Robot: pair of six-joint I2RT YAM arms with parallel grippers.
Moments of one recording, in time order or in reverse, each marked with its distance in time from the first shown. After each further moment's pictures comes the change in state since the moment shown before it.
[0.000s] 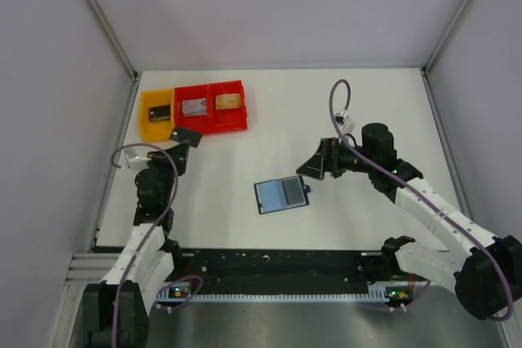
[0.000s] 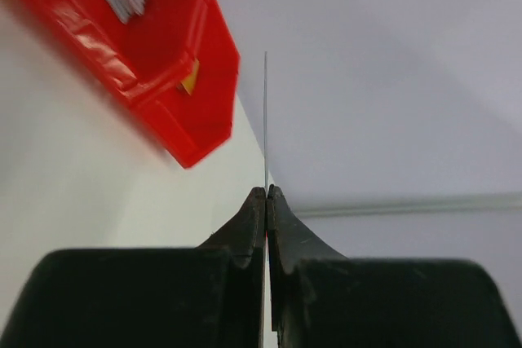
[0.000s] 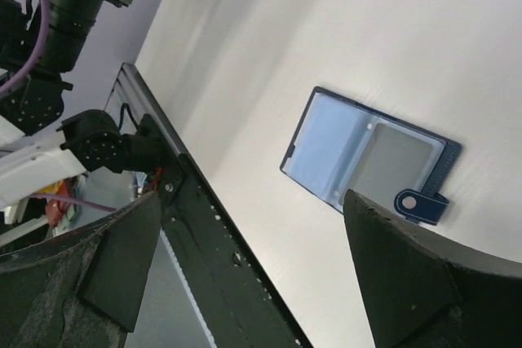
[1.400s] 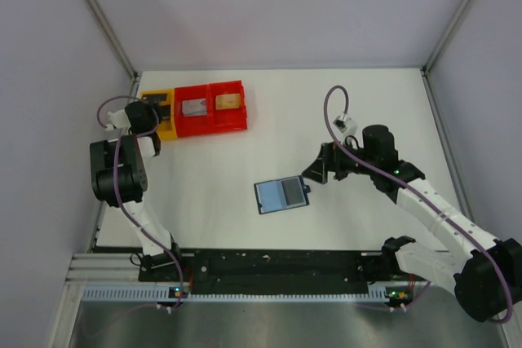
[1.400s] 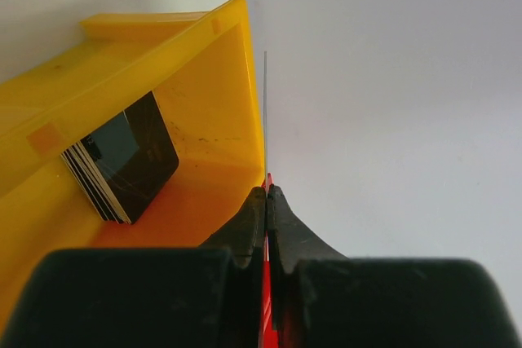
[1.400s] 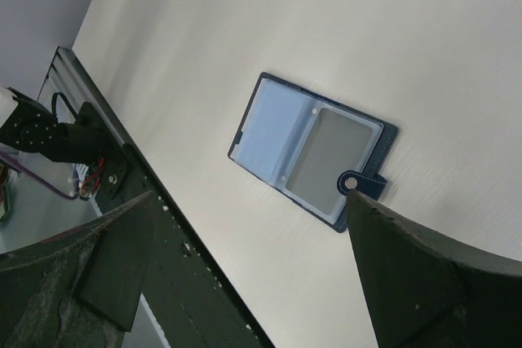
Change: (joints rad) left arm 0.265 1.136 0.766 0.125 -0.171 -0.124; right arm -0.020 -0.018 0.000 -0.119 0.086 -0.178
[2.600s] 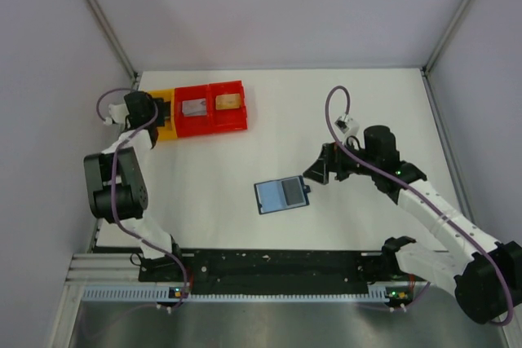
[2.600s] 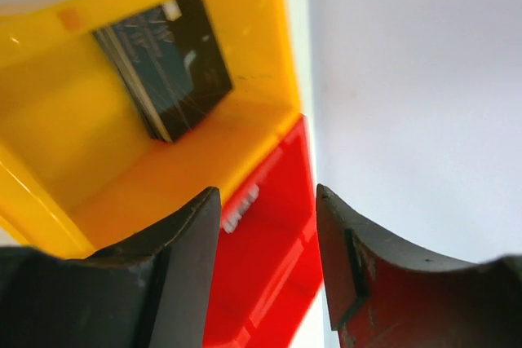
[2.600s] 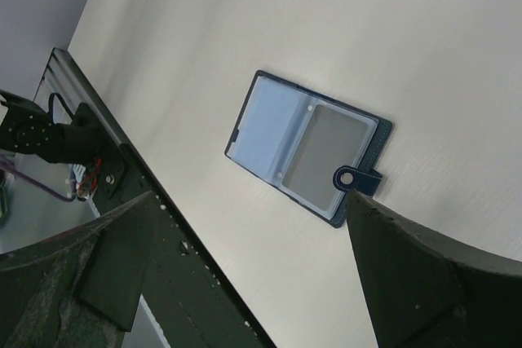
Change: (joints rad) left arm -0.039 -0.115 0.109 -0.476 -0.010 0.070; right arm -0.007 -0.014 0.000 -0.021 0.009 -0.006
